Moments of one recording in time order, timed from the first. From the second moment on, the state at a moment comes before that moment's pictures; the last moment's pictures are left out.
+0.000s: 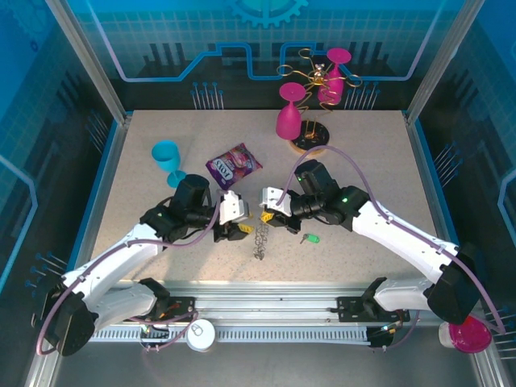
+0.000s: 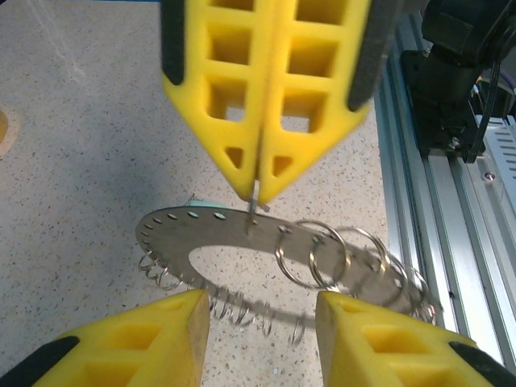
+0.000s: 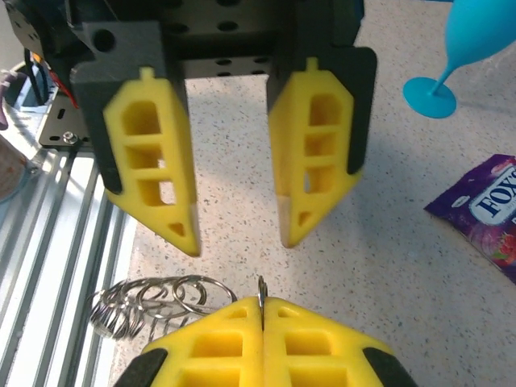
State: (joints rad) left arm -0.54 1.06 0.74 -0.34 0.70 0.52; right arm 0.73 1.27 1.04 -0.54 -0.54 -0.60
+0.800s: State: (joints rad) left arm -0.54 1.07 0.74 -0.28 0.74 0.46; right arm 0.78 1.27 1.04 -0.51 -0.55 -0.60
